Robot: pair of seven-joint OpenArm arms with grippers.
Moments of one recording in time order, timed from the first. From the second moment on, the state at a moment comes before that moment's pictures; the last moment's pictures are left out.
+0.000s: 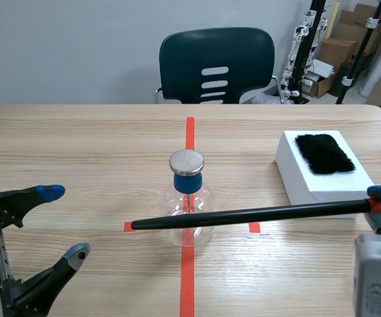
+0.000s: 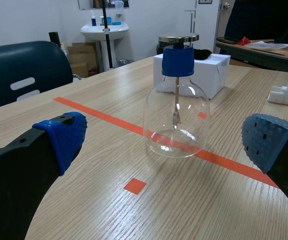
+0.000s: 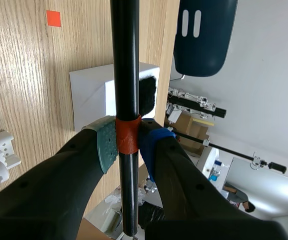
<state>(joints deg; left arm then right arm) 1.3 -31.9 25.2 42.1 14.7 -33.0 -87.1 -61.7 13.0 17.2 139.9 -75.3 23.2 18.9</state>
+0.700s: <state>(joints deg) 1.3 -31.9 25.2 42.1 14.7 -33.0 -87.1 -61.7 13.0 17.2 139.9 -75.3 23.3 20.4</state>
